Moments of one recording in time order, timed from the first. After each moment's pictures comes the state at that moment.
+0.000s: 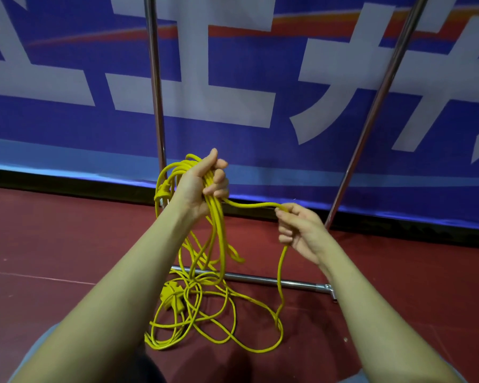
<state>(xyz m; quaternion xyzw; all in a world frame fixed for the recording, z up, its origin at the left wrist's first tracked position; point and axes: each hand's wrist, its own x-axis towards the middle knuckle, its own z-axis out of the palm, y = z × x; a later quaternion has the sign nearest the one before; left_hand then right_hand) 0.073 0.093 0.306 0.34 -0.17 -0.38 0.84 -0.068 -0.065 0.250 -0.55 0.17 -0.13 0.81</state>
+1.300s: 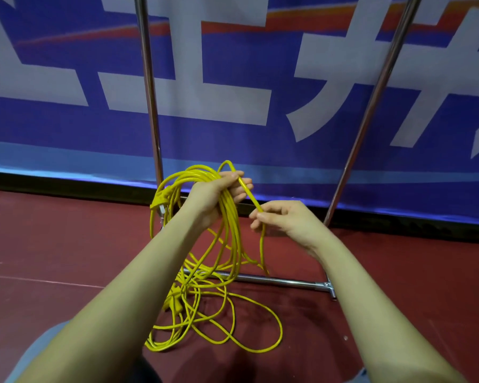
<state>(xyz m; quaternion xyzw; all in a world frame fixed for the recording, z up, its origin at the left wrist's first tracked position) 0.063 0.069 0.285 0.46 -0.16 -0.34 0.81 -0.068 -0.047 0.284 -0.78 0.13 -0.05 0.61</state>
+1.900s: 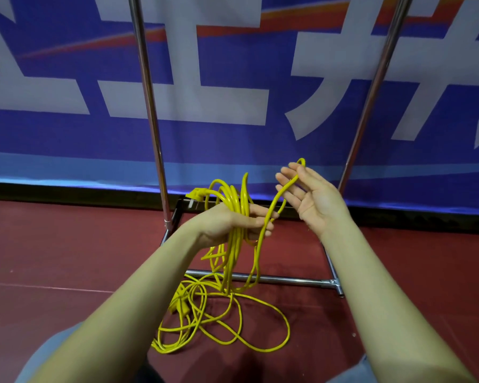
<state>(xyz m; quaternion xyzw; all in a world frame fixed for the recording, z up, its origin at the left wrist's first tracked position) 0.042 0.083 0.274 0.52 -0.35 -0.51 0.58 -0.060 -0.063 0.308 -0.41 0.15 -0.27 0.86</state>
